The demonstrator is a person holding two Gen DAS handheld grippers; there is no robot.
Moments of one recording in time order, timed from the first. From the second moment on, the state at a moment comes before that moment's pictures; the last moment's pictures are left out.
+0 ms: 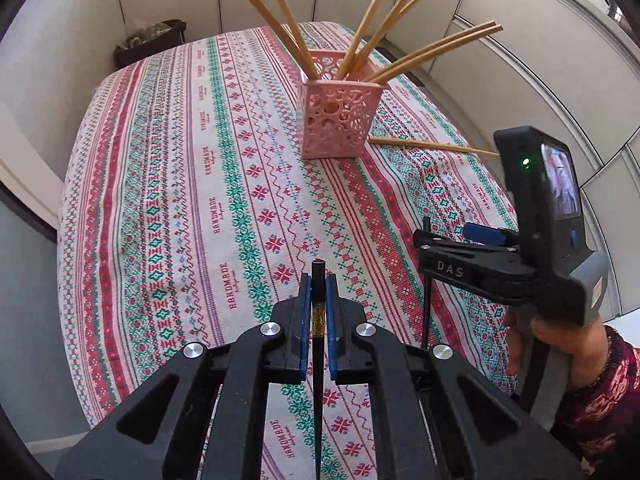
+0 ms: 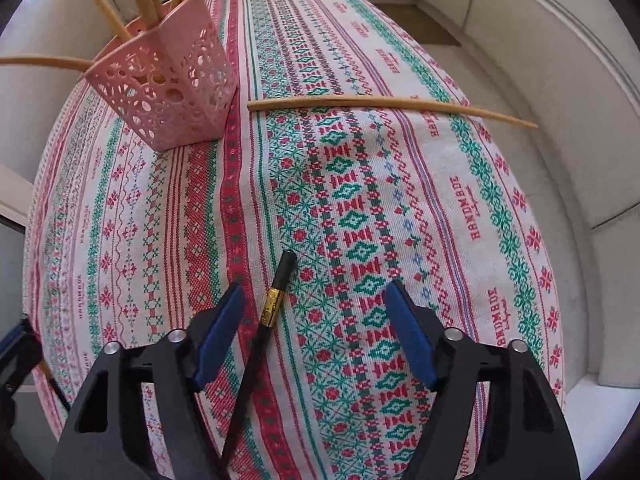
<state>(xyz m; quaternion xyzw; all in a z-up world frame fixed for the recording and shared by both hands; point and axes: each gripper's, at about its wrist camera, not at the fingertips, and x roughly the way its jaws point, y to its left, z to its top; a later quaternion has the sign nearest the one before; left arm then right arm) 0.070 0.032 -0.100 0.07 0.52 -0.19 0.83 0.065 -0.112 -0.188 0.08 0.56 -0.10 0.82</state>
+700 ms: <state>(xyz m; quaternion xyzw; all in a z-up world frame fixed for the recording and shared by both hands) 0.030 0.047 0.001 -0.01 0.36 -0.21 0.91 -0.042 -0.129 -0.049 0.10 0.31 0.06 0.94</state>
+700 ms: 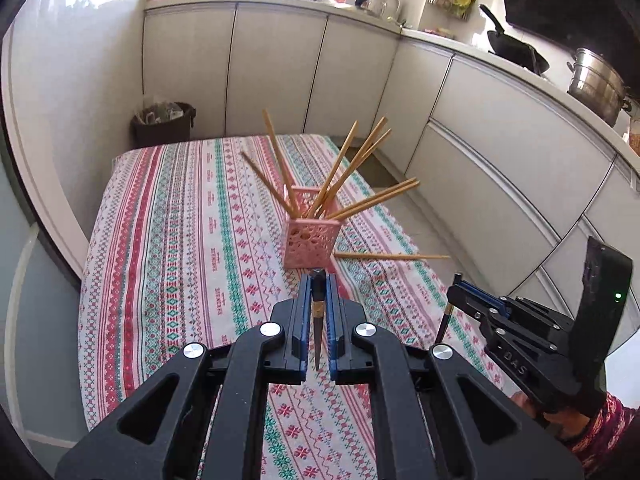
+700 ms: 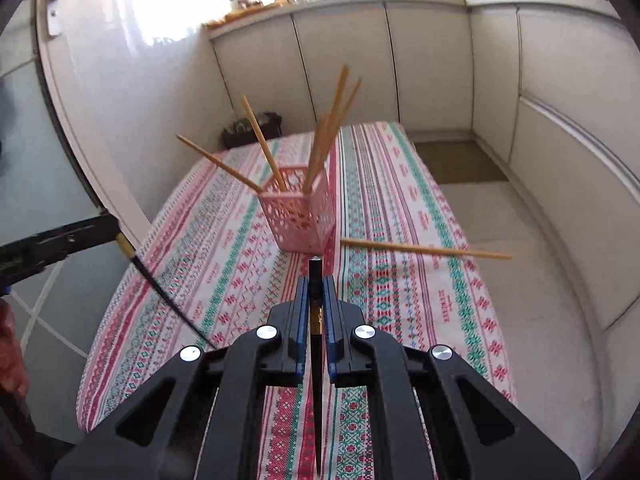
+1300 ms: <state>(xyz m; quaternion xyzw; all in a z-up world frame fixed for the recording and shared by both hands) 0.067 0.021 0.112 -0.03 0.22 -0.21 0.95 0.022 -0.165 0.124 0.17 0.16 0.10 0.97</state>
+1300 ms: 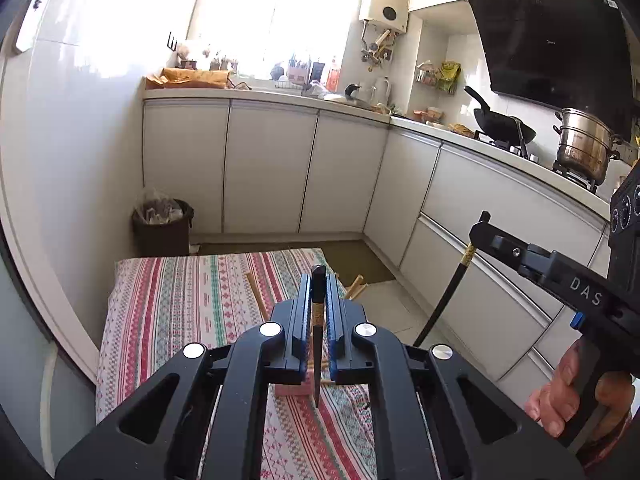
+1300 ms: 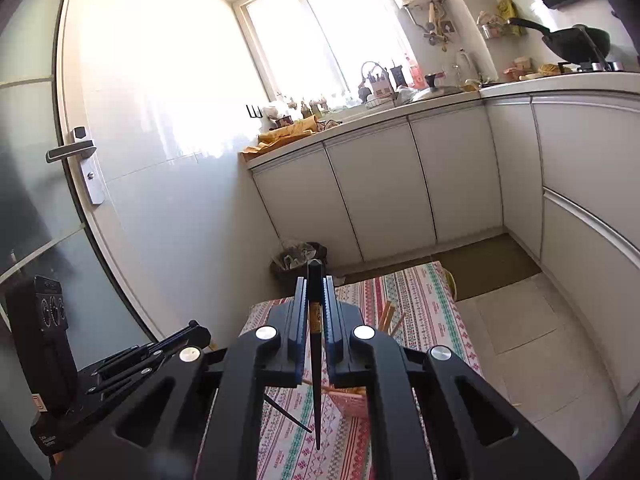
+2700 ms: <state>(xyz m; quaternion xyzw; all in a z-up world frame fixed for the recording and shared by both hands) 0.121 0.053 0.088 -0.13 0.18 -0.11 0.97 0.105 -0.151 0.065 0.15 0.15 0.07 0.97</state>
